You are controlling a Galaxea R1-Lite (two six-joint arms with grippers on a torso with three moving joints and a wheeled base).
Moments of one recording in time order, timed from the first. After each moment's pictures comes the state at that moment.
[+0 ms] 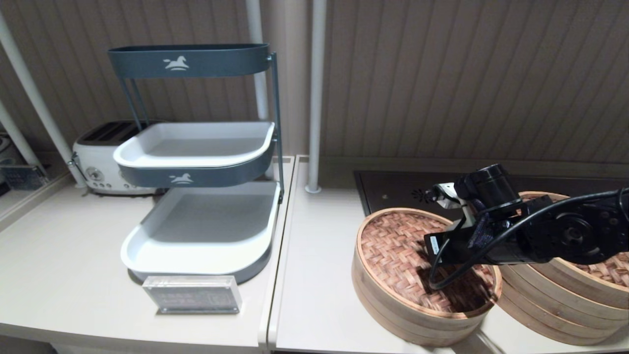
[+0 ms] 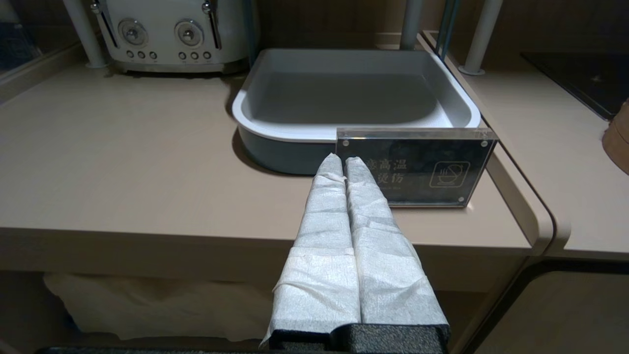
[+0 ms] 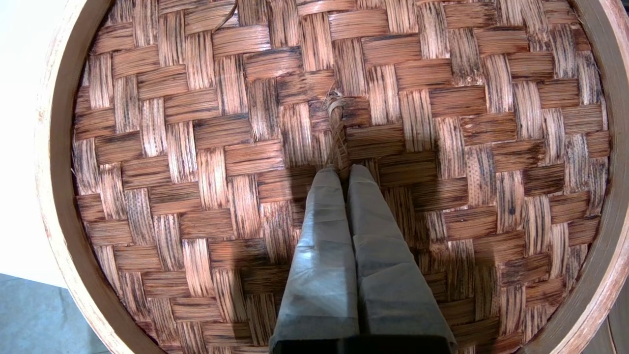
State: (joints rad) left arm 0.00 0.00 0.00 -0.05 -0.01 0.01; right arm 0.33 1.74 -0.96 0.05 -0.08 0.15
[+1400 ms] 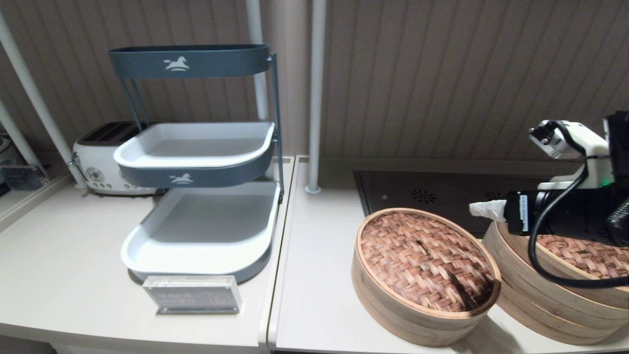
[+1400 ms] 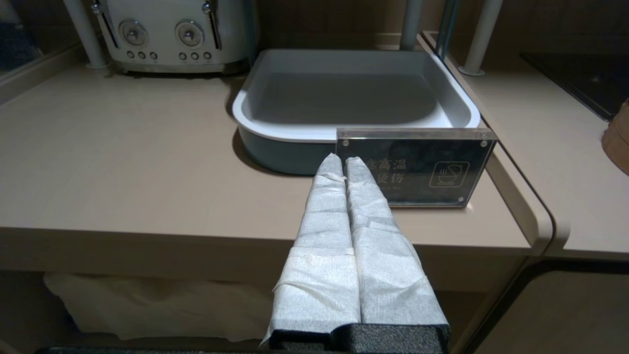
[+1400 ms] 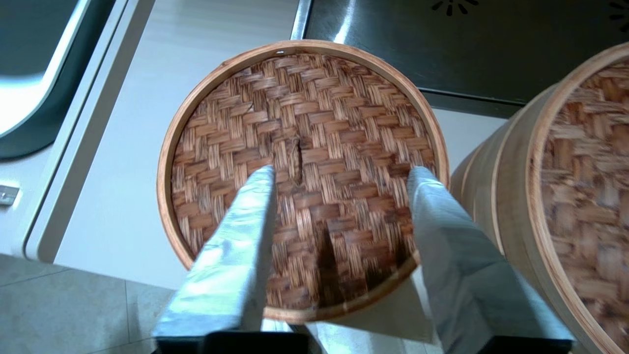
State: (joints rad) left arm 0.00 0.00 0.00 -0.05 -0.01 0.01; right arm 0.28 1.33 -0.98 0.15 -0.08 0.13
